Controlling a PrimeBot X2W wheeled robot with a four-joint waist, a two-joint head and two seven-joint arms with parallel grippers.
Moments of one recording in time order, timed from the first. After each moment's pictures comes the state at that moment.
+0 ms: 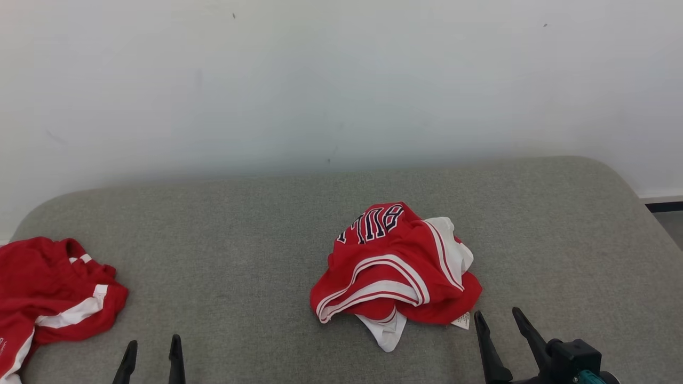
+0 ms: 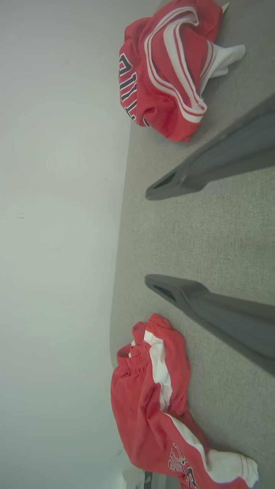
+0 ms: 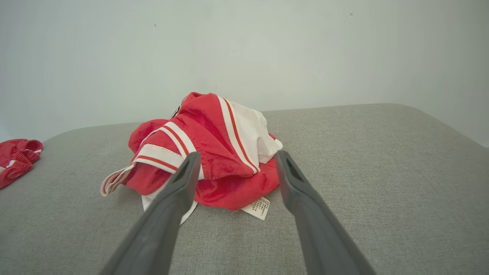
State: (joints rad) left arm 0.09 0.16 -0.05 0.15 -0.29 0.03 -0.26; right arm 0.00 -0.05 0.10 0.28 0.17 0.13 -0.16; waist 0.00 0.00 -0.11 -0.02
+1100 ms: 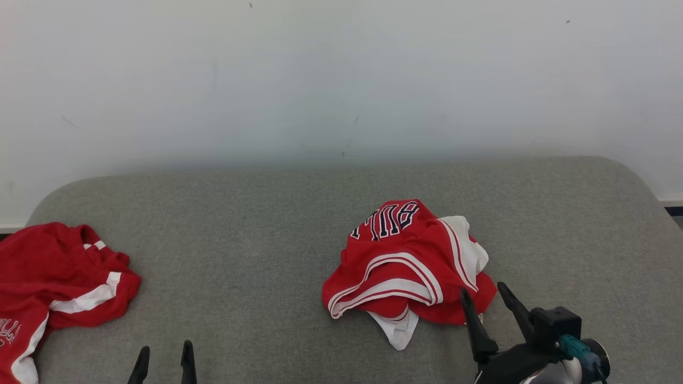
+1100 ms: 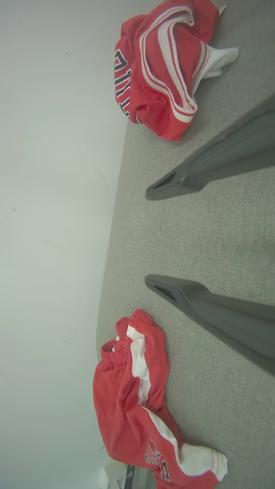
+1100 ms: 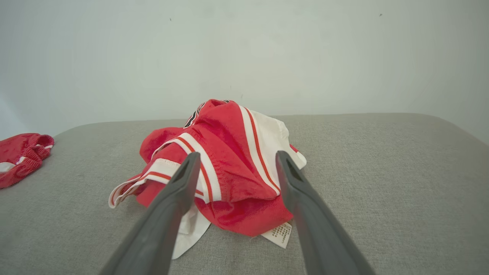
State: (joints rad) left arm 0.12 0.10 -0.03 0.14 -0.26 0.01 -0.26; right arm -0.09 -0.05 0.12 0.35 0.17 0.13 -0.14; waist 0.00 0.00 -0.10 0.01
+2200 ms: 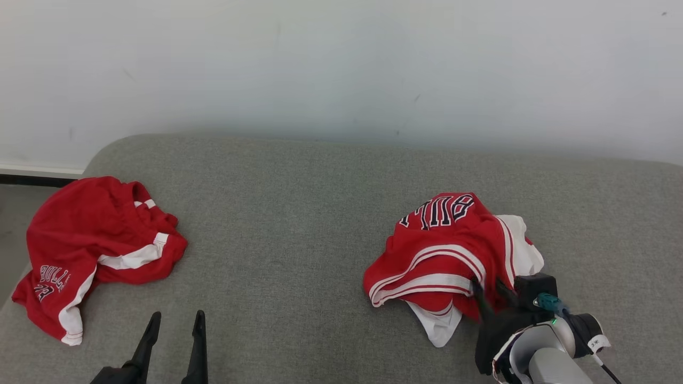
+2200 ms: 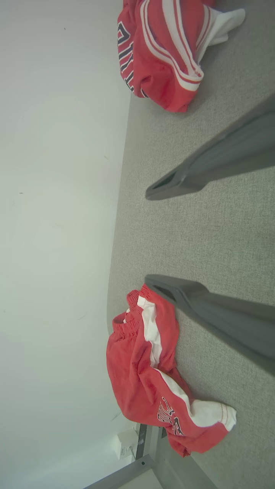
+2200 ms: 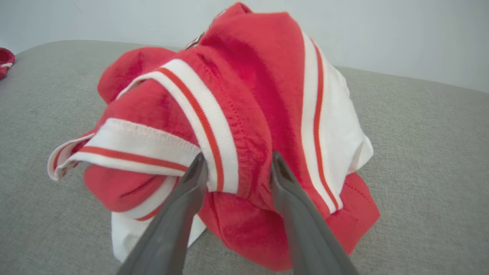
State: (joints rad) left arm 0.03 0.14 -0.08 0.15 -0.23 -0.02 -0.26; right arm -0.43 -0.05 0.07 0.89 0.05 0.13 -0.15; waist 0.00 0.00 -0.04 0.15
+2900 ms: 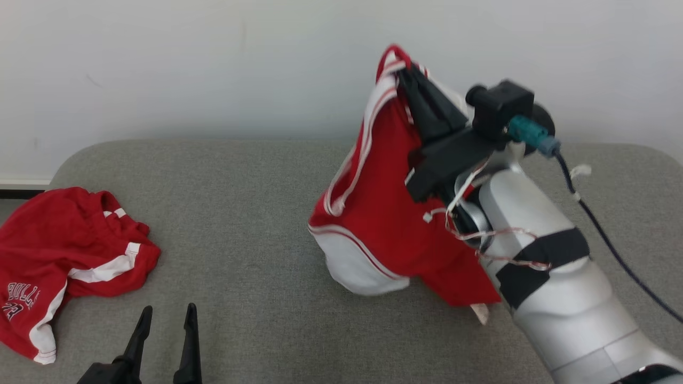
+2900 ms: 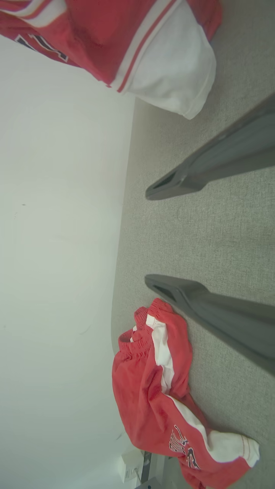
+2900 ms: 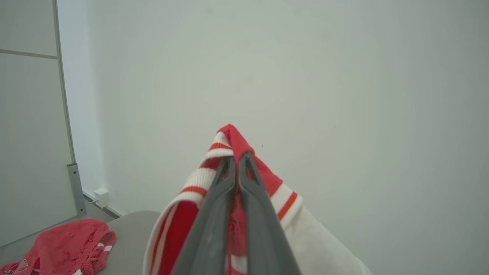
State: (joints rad) left arm 0.02 0.13 -0.05 0.14 -0.24 -0.02 -0.26; right arm -0.87 -0.05 0.40 0.64 0.31 0.13 -0.18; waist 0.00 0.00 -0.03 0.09
